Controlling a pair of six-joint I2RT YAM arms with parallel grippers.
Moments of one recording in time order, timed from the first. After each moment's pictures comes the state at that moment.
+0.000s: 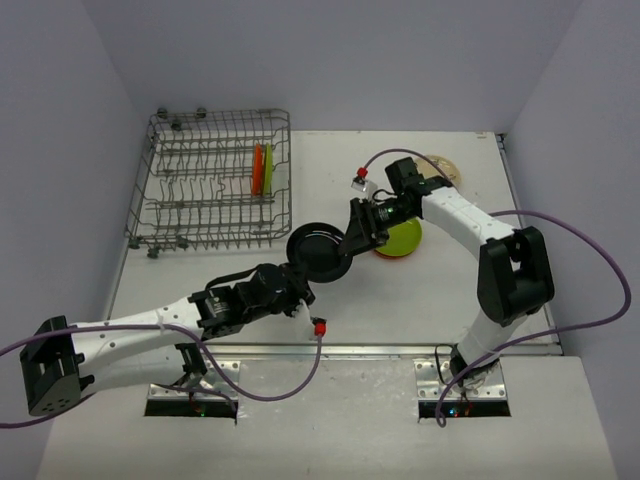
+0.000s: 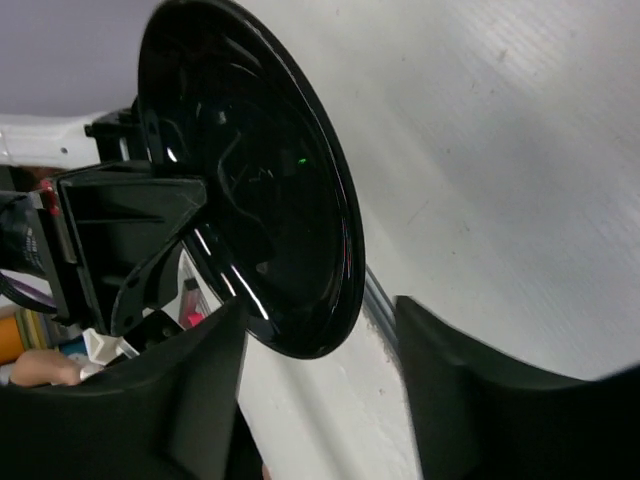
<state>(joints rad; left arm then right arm) -1.02 0.96 0.56 -0.16 -0.16 1.47 0.35 1.72 1.24 -0.69 -0.94 0.15</state>
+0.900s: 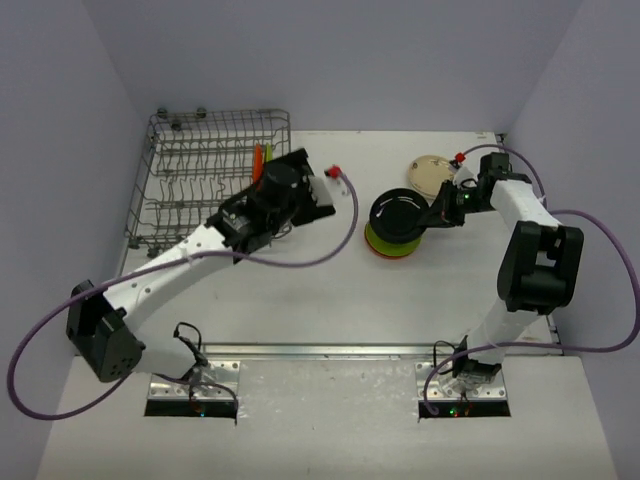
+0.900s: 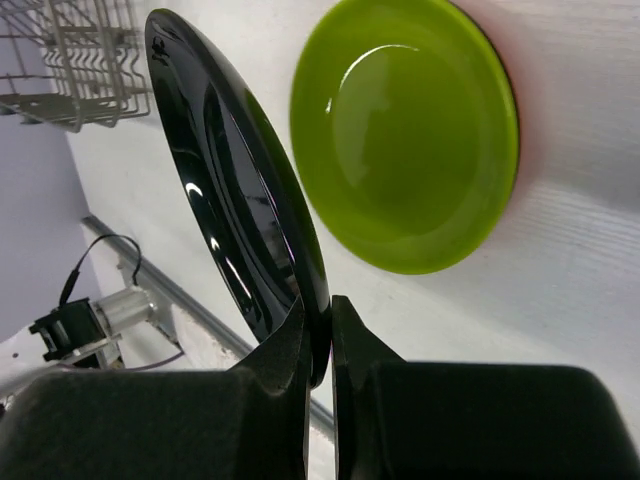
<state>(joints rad) -0.75 1.32 1.14 -0.21 -0.32 0.82 -0.17 1.77 1.25 -0.73 -0.77 0.06</state>
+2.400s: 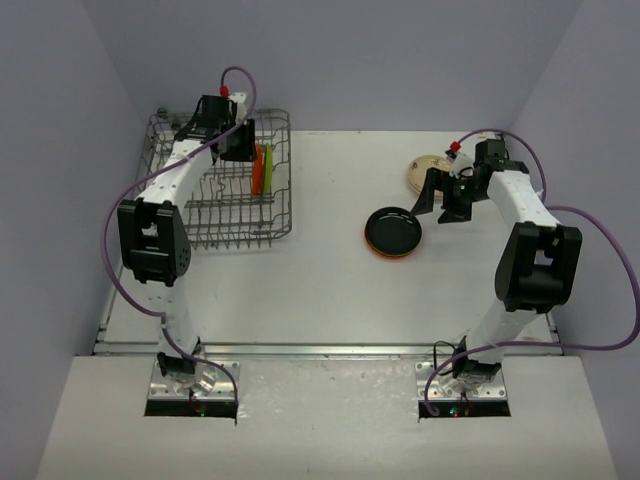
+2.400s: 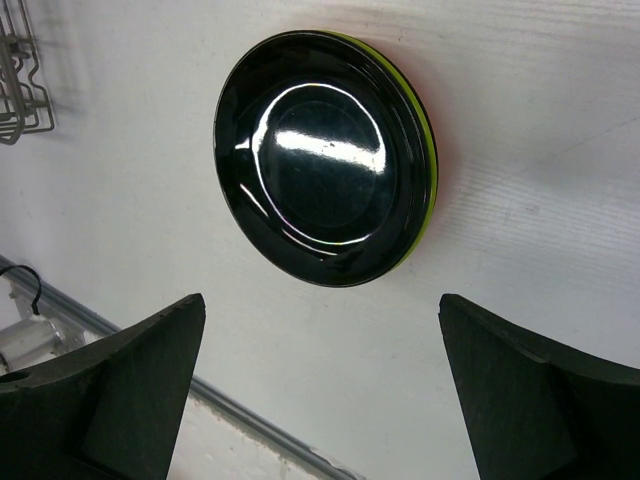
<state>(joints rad) -0.08 1.98 1.80 -0.56 0.14 -0.05 -0.13 1.77 1.36 -0.78 -0.55 -0.01</state>
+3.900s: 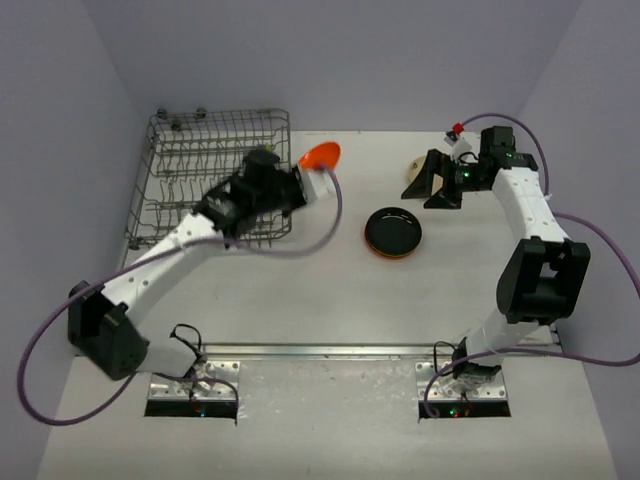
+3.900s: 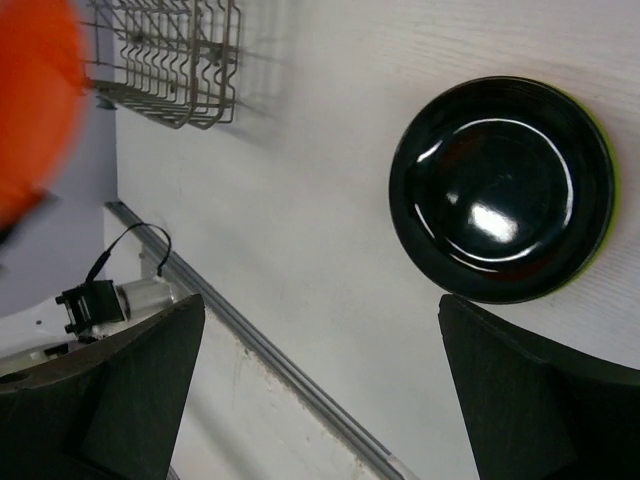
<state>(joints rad) -0.47 1.42 1.36 -0.42 0.26 0.64 -0.11 1.69 1.43 -0.82 -0.80 0.07</state>
